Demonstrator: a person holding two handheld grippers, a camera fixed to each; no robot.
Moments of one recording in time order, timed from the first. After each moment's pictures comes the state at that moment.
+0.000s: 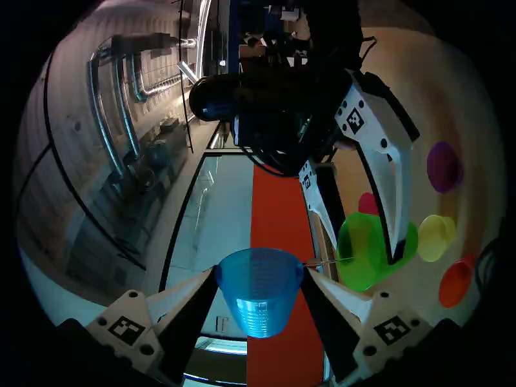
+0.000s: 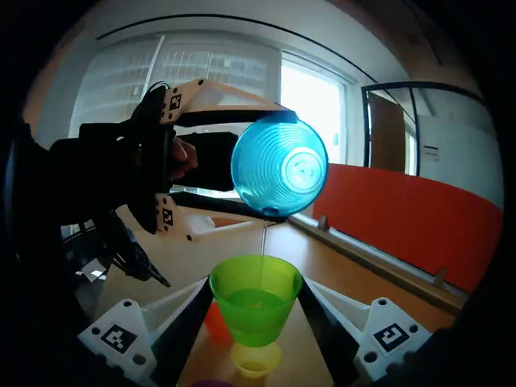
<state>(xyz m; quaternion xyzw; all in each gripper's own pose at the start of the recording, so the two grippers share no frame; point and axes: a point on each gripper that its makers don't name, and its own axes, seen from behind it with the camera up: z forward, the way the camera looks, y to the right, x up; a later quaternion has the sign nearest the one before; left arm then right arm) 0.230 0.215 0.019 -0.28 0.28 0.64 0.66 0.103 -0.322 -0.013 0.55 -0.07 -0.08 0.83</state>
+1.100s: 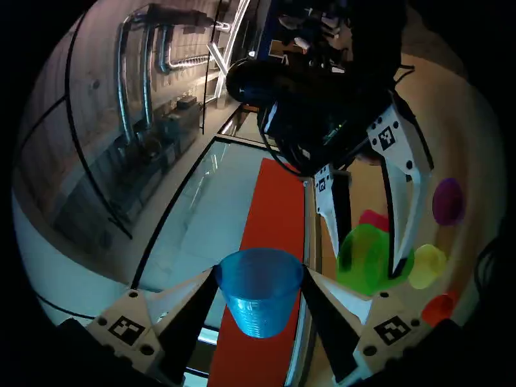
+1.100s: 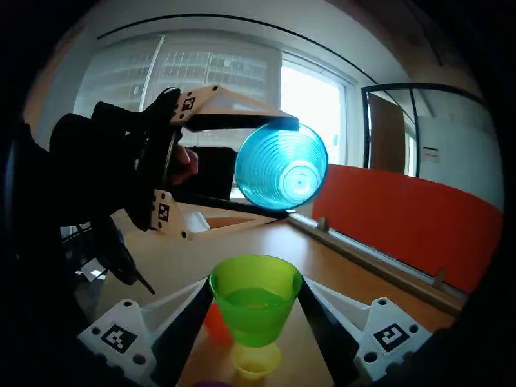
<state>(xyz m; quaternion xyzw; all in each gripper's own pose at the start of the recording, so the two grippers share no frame) 0.234 0.208 0.034 -0.30 0.23 0.56 0.74 0.105 -0.321 -0.014 0.55 -0.07 -0.08 0.83</state>
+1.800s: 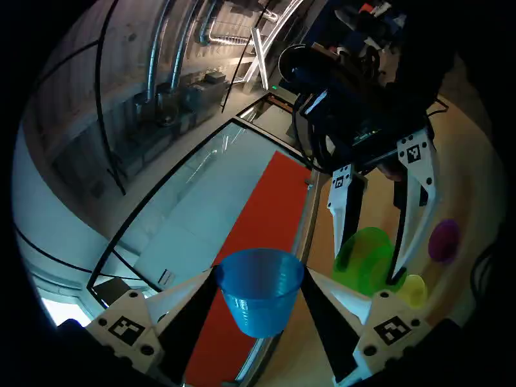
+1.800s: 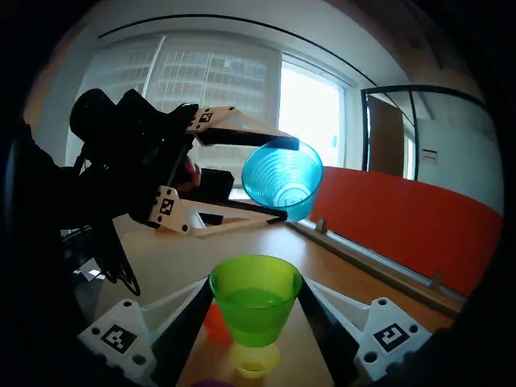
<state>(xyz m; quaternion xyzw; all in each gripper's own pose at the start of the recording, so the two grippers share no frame) 0.224 0.190 0.048 -0.31 0.17 0.46 0.81 0.110 -0.319 -0.016 0.54 -0.06 -0.08 0.83</state>
